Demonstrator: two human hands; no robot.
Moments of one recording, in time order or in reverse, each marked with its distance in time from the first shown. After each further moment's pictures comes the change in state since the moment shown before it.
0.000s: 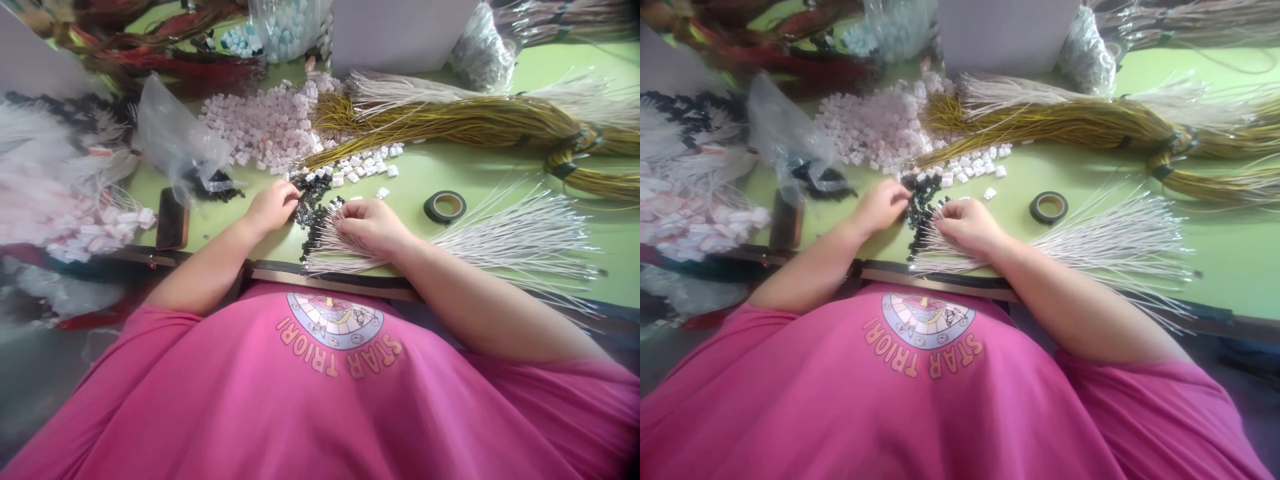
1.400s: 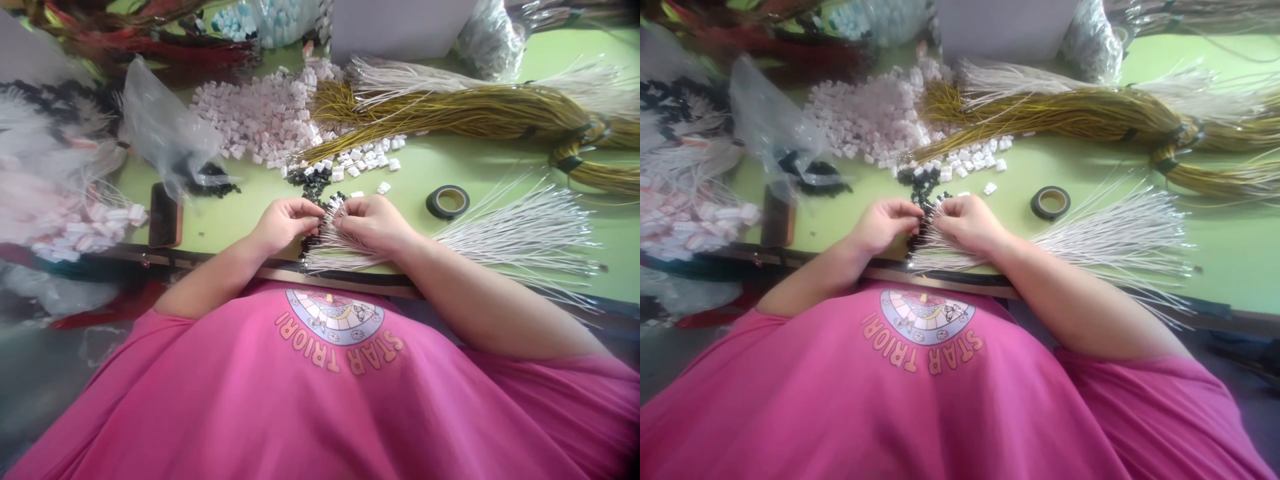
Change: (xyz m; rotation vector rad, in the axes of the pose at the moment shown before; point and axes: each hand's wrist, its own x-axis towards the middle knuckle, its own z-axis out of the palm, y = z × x) left_hand -0.033 0.043 0.014 -1.128 -0.138 -0.248; right_hand -0.001 -0.001 0.000 -0.077 0.002 -0.010
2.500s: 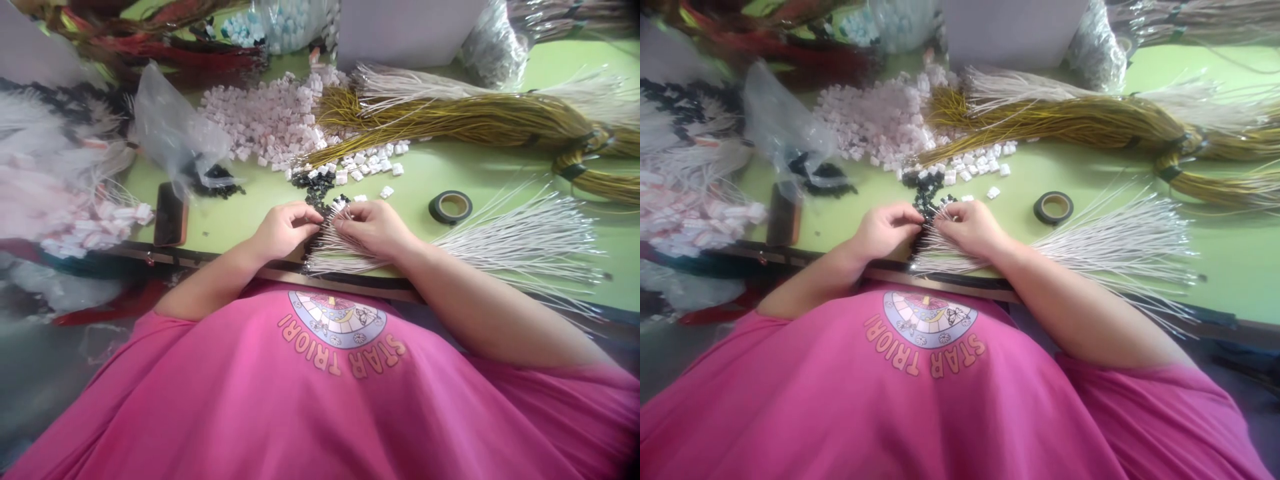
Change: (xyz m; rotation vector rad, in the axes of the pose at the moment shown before) left_hand -0.011 0.009 -0.007 0.586 0.057 0.243; right_hand 0.001 0.003 0.002 -0.072 0.044 -0.071
